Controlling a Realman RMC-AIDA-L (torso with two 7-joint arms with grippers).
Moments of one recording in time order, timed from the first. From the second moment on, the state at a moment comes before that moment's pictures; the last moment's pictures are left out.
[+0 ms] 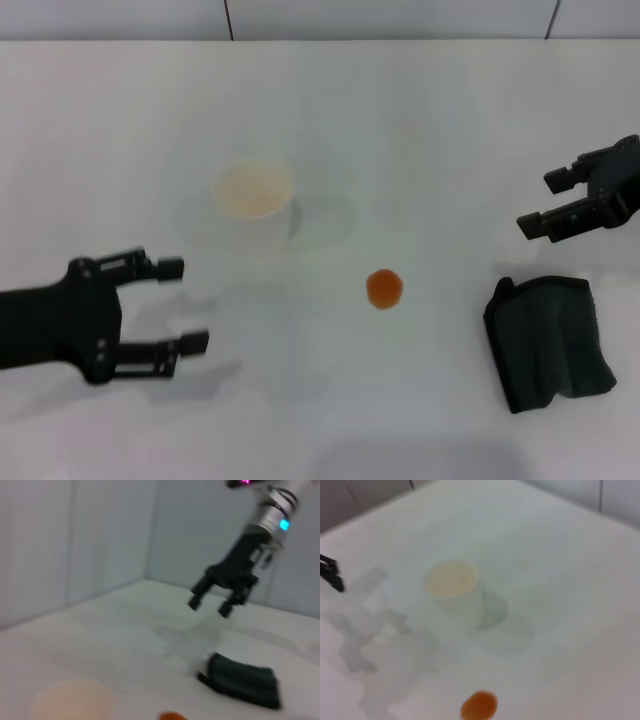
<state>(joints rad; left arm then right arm) -0.18 -2.00 1.06 0.99 1.73 1.68 -1.40 0.51 2.00 -1.03 -1.37 -2.24 -1.69 2.18</state>
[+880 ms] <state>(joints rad) -0.22 -2.07 1.07 1.27 1.99 1.86 -1.44 0.64 2.03 -1.43 -1.41 -2.55 -1.73 2.84</state>
